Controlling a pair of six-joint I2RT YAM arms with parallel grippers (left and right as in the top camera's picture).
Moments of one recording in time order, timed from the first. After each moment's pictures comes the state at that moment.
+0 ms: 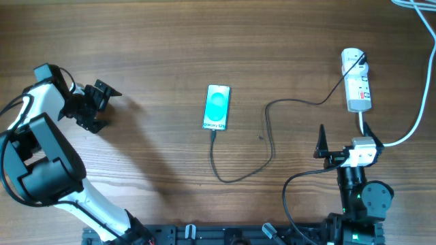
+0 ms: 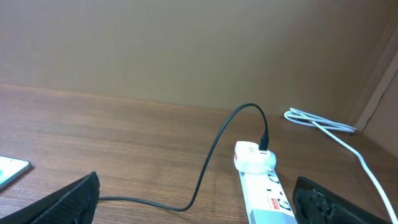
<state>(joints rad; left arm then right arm) 0.46 2.00 1.30 -0.78 0.47 -0.53 -0.17 0.02 0.01 0.01 -0.18 -0.13</state>
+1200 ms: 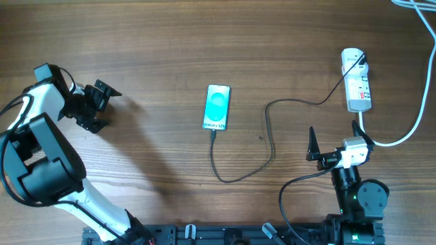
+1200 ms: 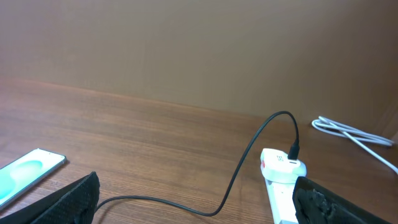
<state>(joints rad) 0.46 2.00 1.30 -0.78 0.47 -0.53 -0.07 0.02 0.01 0.01 -0.18 -0.13</state>
